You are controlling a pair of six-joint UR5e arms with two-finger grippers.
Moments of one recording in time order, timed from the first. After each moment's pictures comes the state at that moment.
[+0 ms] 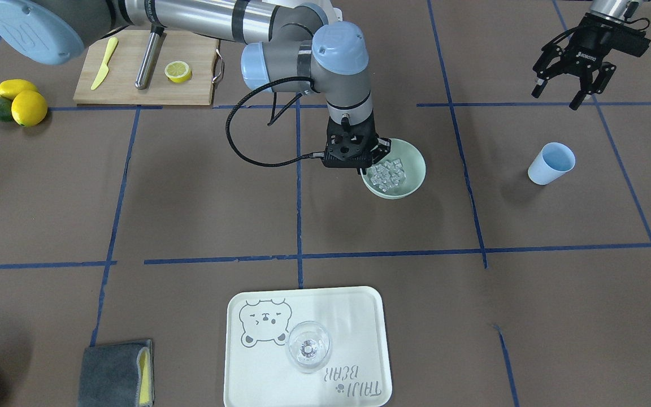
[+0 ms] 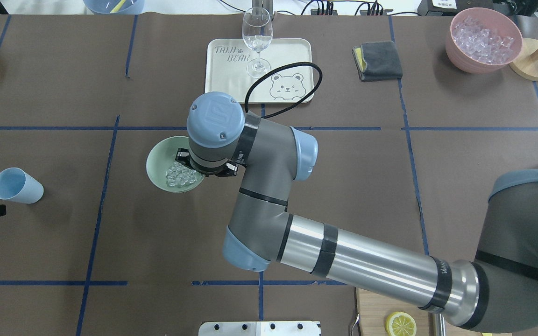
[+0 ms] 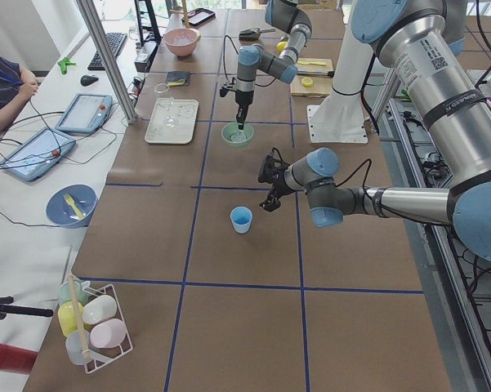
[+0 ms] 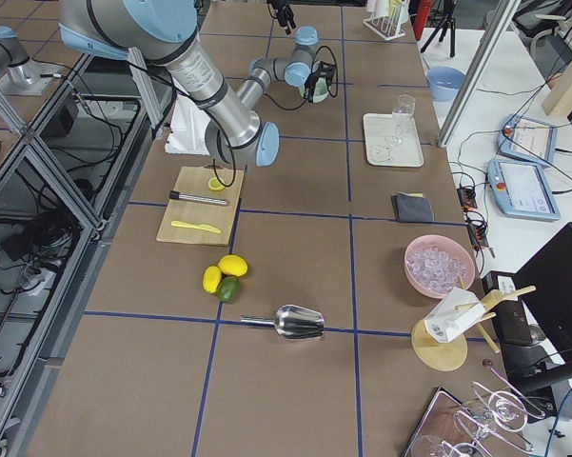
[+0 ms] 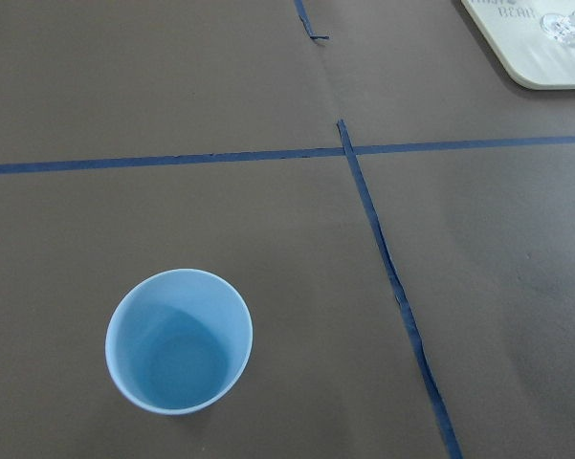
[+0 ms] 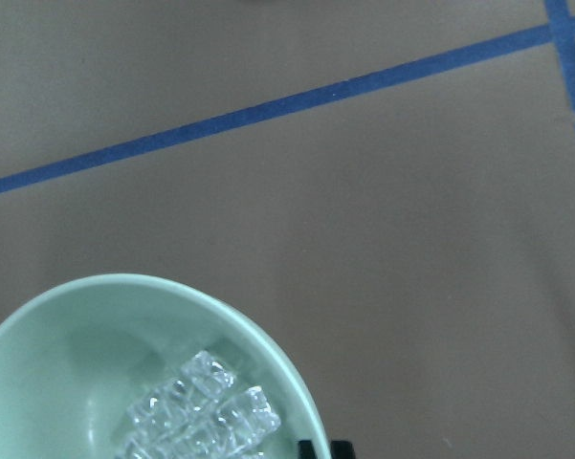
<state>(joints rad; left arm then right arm) -0.66 -1.04 -2.05 -2.76 -1.65 -0.99 0.45 -0.58 1.36 -1.37 1.84 1.52</state>
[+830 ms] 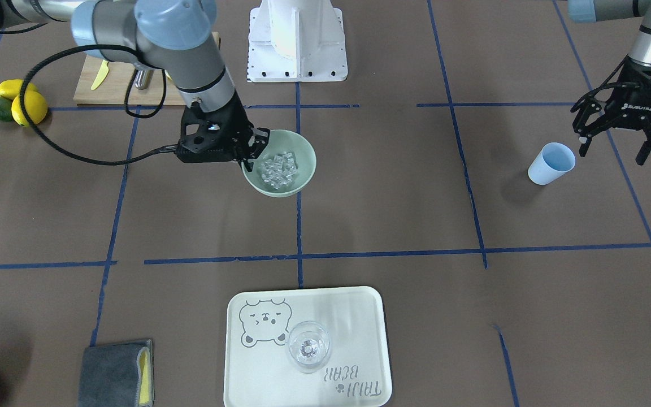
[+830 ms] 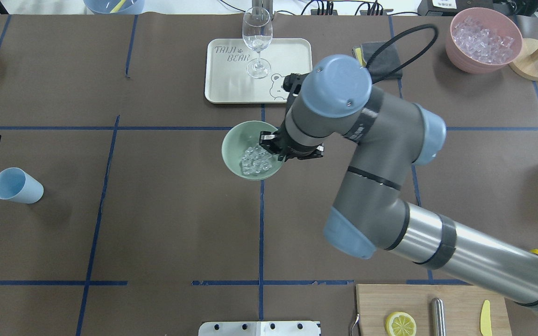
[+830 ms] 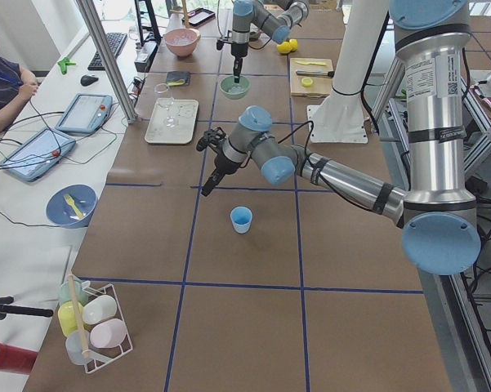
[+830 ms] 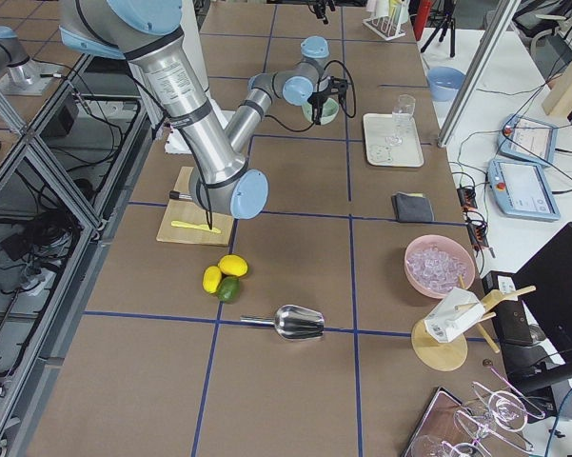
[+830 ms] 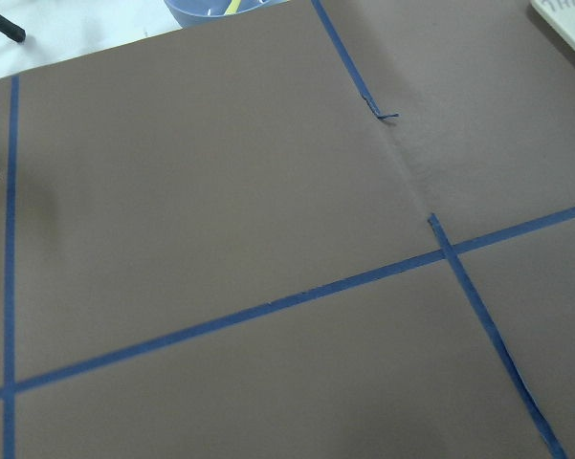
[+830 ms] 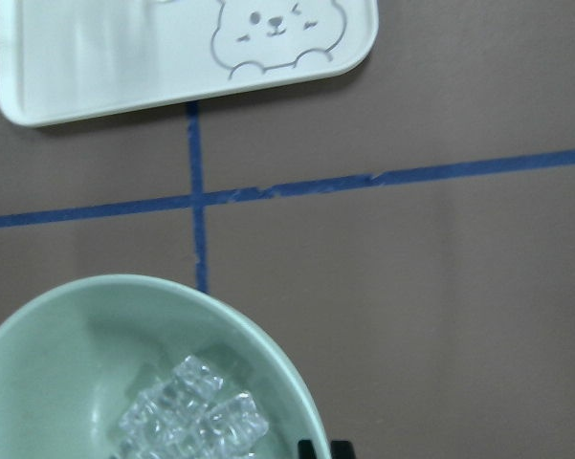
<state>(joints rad) -1.08 -1.49 -2.03 -2.00 -1.87 -0.40 0.69 -0.98 1.83 -1.55 2.01 1.22</state>
